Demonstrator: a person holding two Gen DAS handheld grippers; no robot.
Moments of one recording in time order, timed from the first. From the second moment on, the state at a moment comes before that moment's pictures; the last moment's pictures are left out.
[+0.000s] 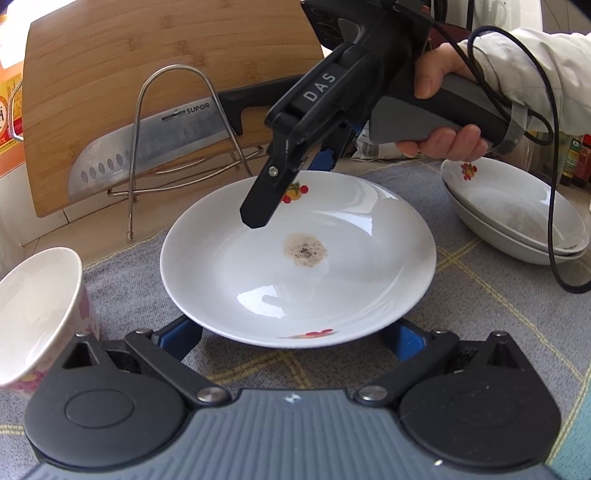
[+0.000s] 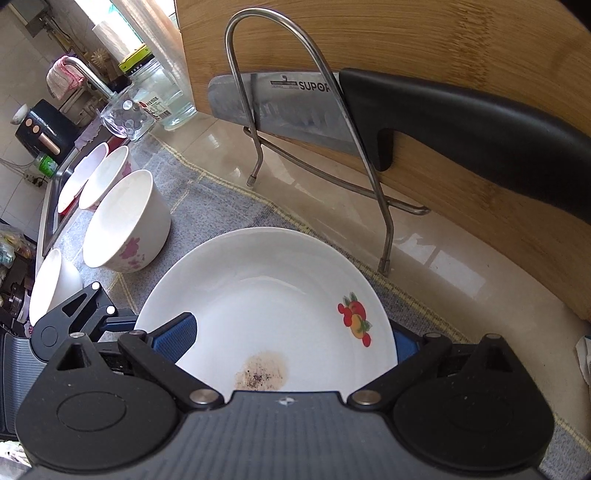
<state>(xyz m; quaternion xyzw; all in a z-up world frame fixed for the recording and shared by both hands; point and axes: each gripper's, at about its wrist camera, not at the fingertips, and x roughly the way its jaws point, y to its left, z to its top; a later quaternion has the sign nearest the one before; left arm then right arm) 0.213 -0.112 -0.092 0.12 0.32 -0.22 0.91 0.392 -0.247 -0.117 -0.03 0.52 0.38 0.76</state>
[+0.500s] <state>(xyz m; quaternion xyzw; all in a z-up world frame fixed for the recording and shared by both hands) 0.209 -0.110 -0.091 0.12 0.32 -0.23 0.91 0.391 -0.246 -0.117 -0.03 0.53 0.38 0.76</state>
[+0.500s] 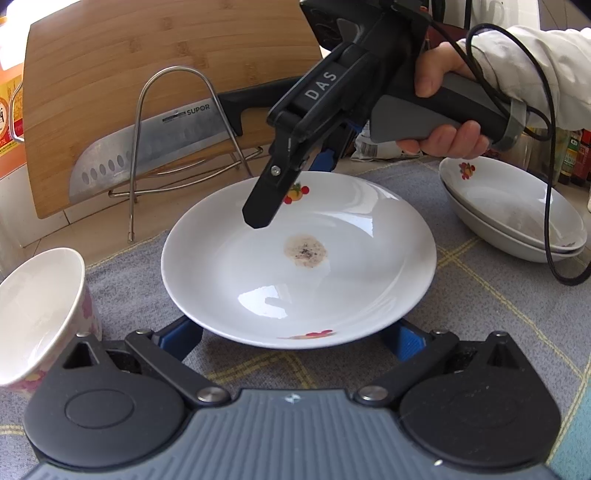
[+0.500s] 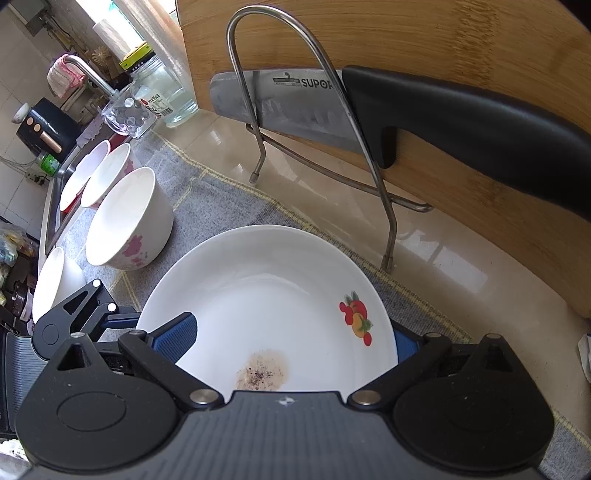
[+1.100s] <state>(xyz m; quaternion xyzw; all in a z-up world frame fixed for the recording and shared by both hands) 0.185 -0.100 -0.080 0.13 0.33 -0.24 0.91 0.358 -0.242 -0.106 -0.02 0.53 0.38 0.76</state>
